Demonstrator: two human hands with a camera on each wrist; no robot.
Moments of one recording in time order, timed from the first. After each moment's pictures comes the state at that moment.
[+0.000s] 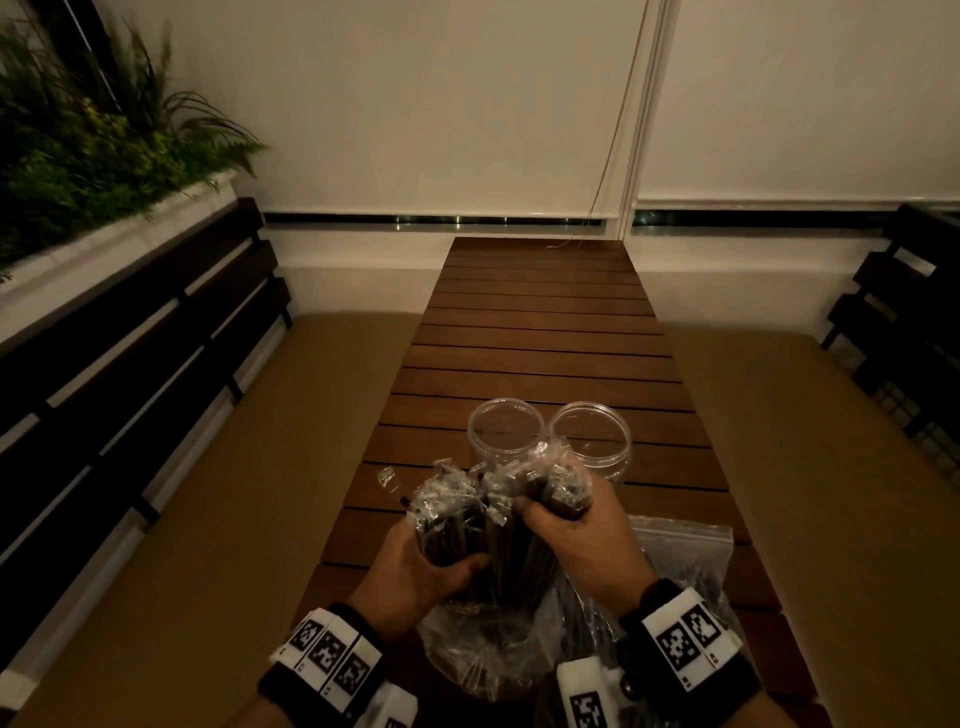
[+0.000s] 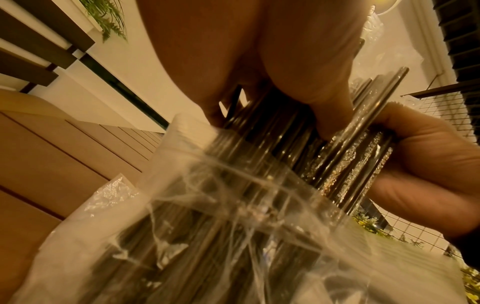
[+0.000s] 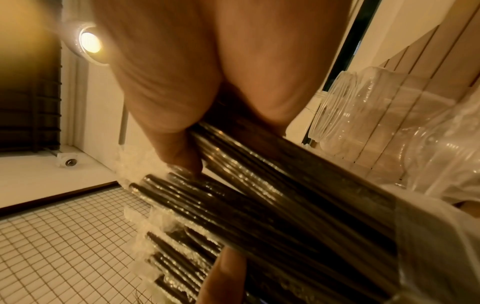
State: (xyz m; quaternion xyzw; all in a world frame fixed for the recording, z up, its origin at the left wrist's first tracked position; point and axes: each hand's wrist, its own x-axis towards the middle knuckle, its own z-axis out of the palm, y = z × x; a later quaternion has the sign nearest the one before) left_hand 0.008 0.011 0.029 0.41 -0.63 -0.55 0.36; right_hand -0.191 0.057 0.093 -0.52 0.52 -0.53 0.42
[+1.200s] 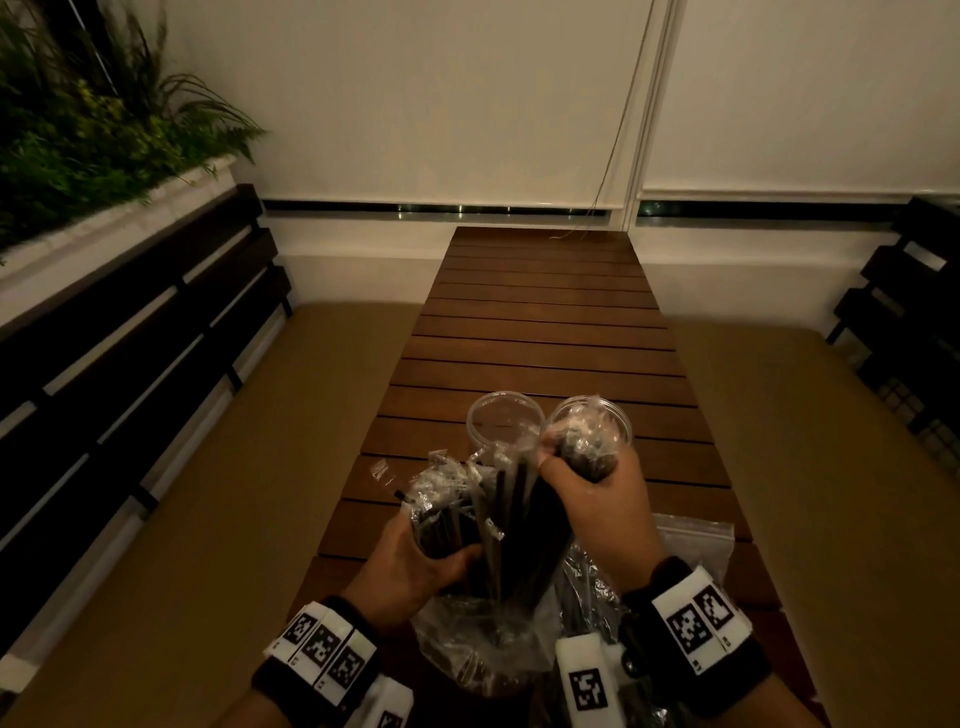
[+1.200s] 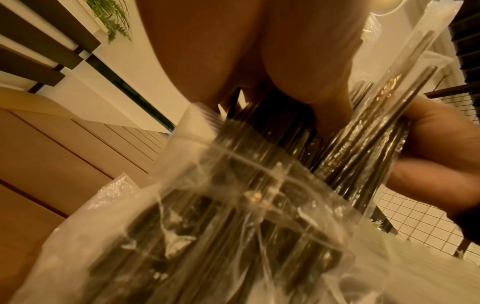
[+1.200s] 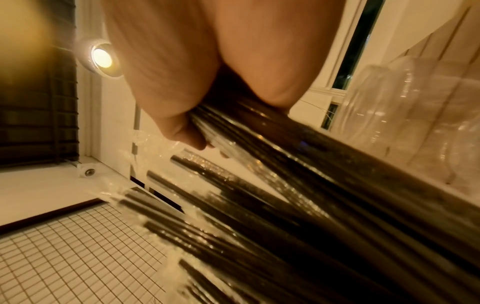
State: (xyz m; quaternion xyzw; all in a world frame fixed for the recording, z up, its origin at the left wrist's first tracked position) left_hand 0.007 0.008 0.025 0.40 -0.62 -0.57 0.36; right_hand -0.196 0.047 0.111 -0.45 0.51 -0.61 0.40
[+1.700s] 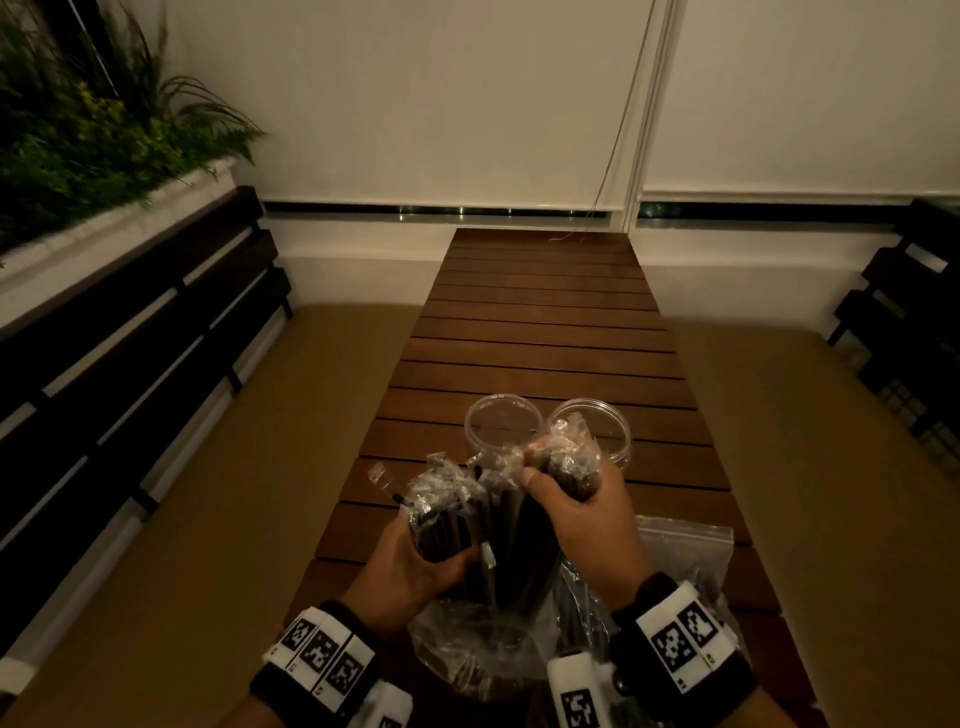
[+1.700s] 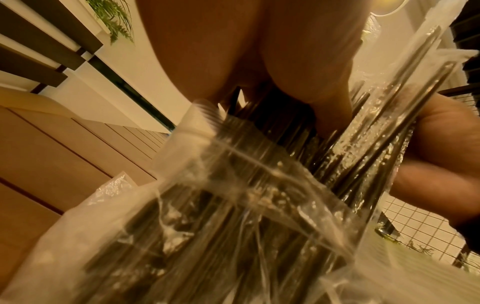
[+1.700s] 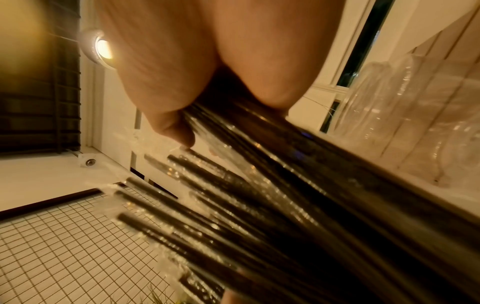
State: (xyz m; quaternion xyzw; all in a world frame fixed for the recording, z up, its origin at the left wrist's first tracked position) left_hand 0.006 0.008 0.022 0.41 -0.62 -0.56 0.36; right_hand -0.192 0.054 0.107 -0.48 0.50 -0.58 0.43
